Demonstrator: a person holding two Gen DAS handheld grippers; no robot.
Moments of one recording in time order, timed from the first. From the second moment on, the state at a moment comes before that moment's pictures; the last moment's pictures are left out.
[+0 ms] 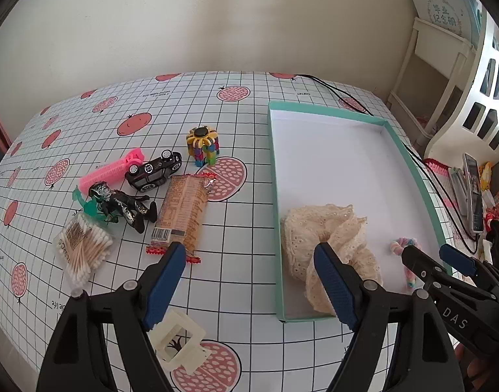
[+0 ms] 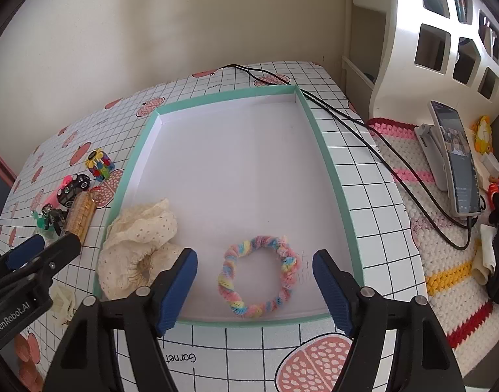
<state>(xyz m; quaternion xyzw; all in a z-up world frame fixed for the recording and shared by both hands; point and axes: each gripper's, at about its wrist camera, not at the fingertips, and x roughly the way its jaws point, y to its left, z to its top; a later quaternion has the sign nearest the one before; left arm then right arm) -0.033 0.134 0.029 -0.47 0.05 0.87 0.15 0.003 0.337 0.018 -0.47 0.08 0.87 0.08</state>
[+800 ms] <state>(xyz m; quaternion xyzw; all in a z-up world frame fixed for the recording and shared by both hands) -0.045 0.096 0.036 -0.44 0.01 0.88 0.17 0.001 0.315 0.024 -0.46 0.06 0.88 0.08</state>
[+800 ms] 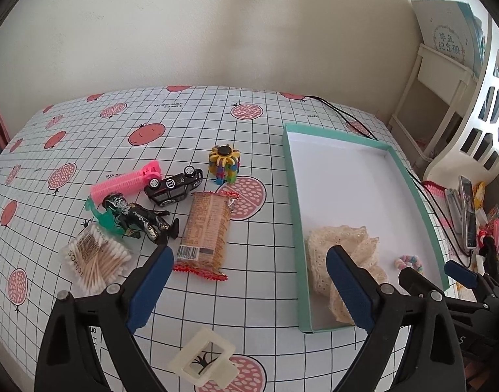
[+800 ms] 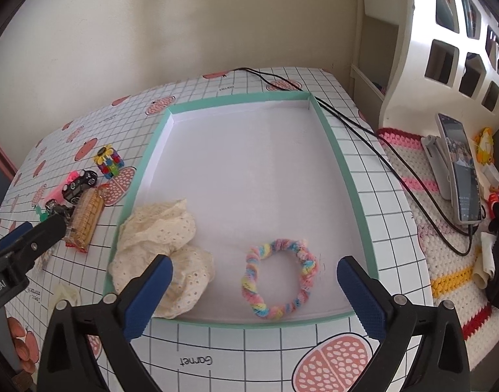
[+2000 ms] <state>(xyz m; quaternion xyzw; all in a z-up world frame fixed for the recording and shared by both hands) -0.099 -0.069 0.001 -0.53 -0.09 0.85 -0.01 -0.004 0.112 0.010 -0.51 -0.06 0.85 -0.12</state>
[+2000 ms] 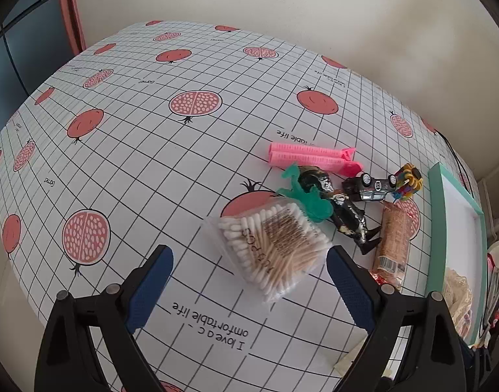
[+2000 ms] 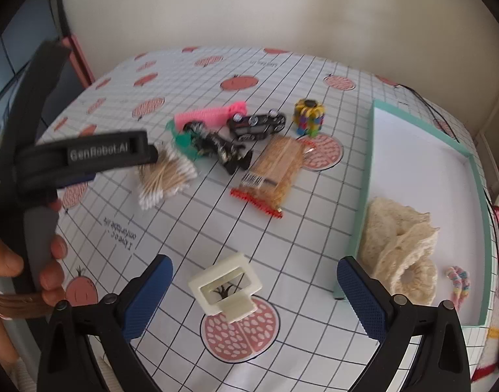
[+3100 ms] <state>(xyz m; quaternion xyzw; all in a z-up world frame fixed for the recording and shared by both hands) -0.128 -0.035 -0.027 -0.54 -0.04 0.84 0.01 -0.023 0.102 -0.028 -0.57 -0.08 0.81 -0.10</state>
